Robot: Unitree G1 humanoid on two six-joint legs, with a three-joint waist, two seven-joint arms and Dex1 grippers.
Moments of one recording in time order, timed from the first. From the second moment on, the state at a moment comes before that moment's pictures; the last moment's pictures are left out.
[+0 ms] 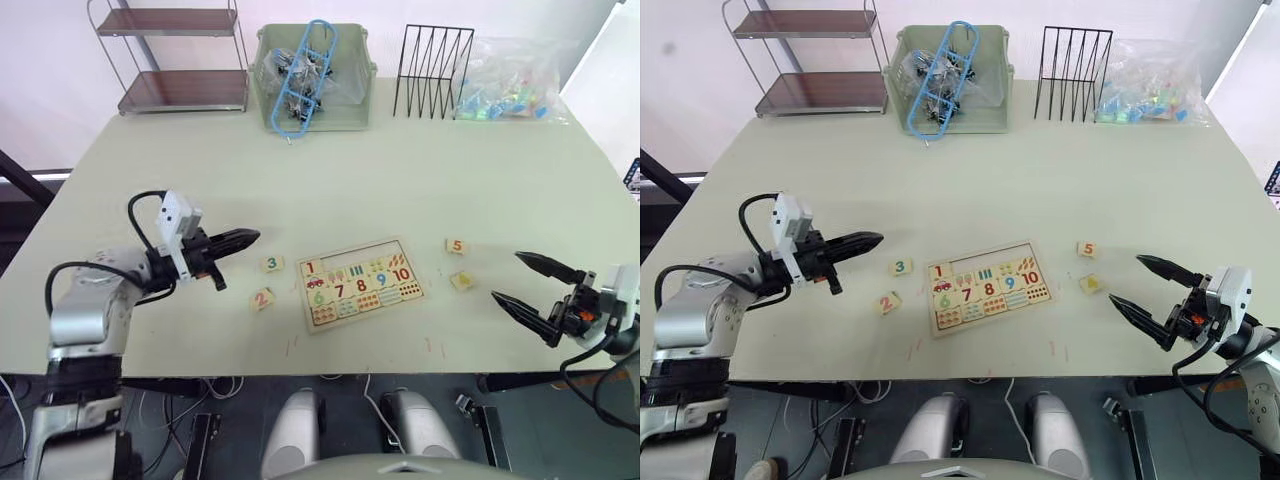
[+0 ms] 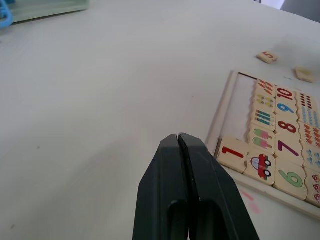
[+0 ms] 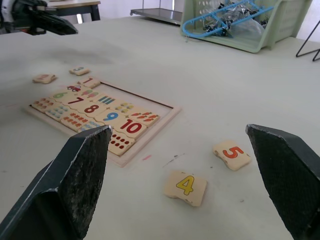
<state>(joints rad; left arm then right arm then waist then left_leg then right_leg) -0.23 0.70 0.28 -0.03 -0.45 0.49 -1.03 0.15 -0.62 -0.37 -0.13 0.61 0.03 1.11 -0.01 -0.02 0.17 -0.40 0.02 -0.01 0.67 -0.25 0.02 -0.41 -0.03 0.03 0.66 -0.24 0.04</state>
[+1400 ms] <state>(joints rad) 0.48 0.56 0.46 -0.34 -0.53 0.23 -0.94 0.35 -0.59 -0.41 -0.07 0.55 -0.05 1.07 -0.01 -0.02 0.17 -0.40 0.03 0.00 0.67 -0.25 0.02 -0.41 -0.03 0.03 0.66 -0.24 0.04</state>
